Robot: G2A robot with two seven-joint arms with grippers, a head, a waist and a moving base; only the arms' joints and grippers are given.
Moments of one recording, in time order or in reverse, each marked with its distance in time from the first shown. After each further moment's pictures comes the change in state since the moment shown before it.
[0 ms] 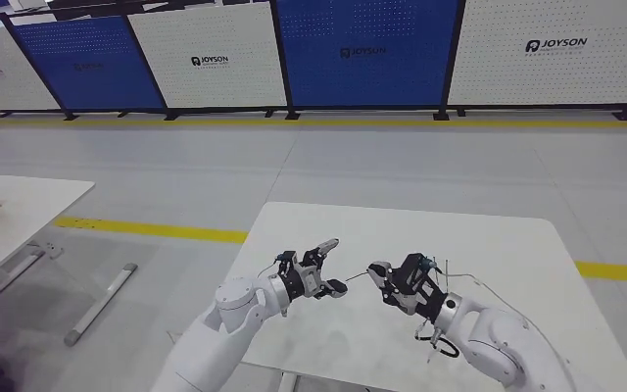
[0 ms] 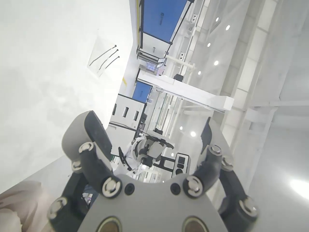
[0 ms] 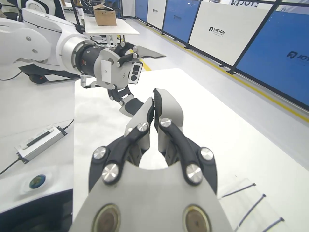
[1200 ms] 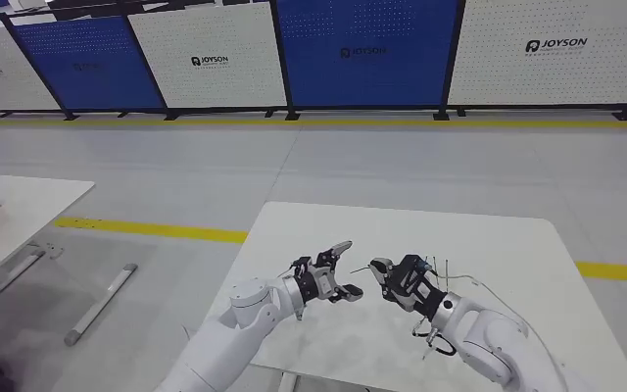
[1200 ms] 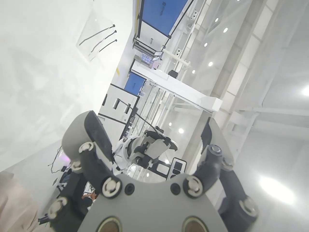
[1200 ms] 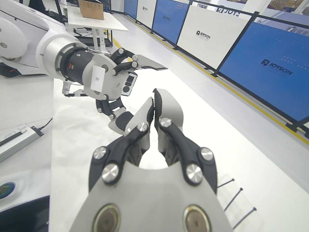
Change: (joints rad) left arm -0.061 -0.004 0.095 0.035 -0.134 -0.002 0.052; right arm -0.006 -0.011 0.000 -0.004 -0.099 0.056 -0.009
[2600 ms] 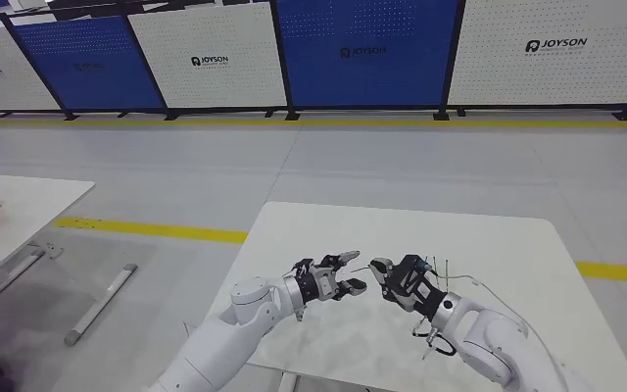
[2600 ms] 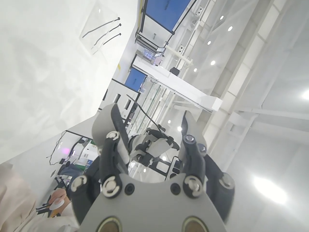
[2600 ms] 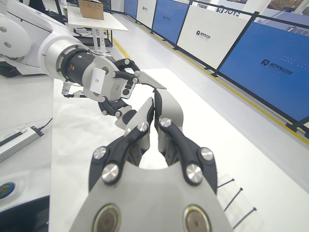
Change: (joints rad) left arm -0.031 0.040 0.050 0.018 -0.077 0.002 -0.009; right arm 0.000 0.000 0.000 0.000 0.000 0.000 0.000
